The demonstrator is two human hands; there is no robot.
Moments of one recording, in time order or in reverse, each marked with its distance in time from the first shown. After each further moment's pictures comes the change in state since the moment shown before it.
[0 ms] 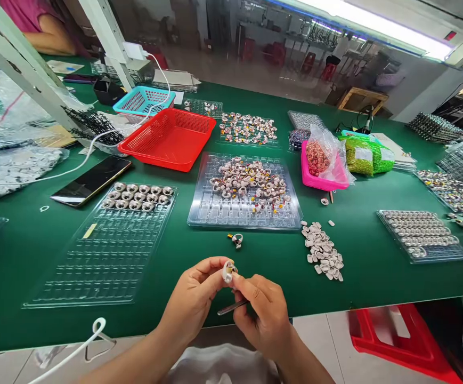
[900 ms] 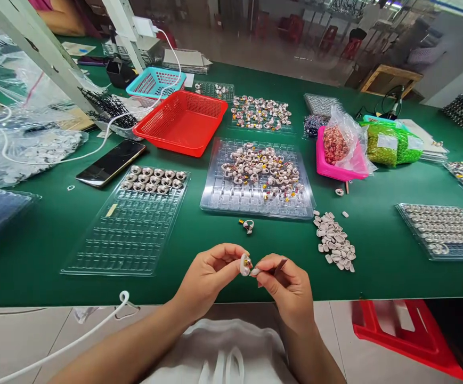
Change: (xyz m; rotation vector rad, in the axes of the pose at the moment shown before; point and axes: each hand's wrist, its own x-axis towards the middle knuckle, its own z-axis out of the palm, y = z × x) left_hand -0.005 0.003 -0.010 0.262 -0.116 0.083; right_hand 0.007 -0.006 -0.012 0.698 0.128 0.634
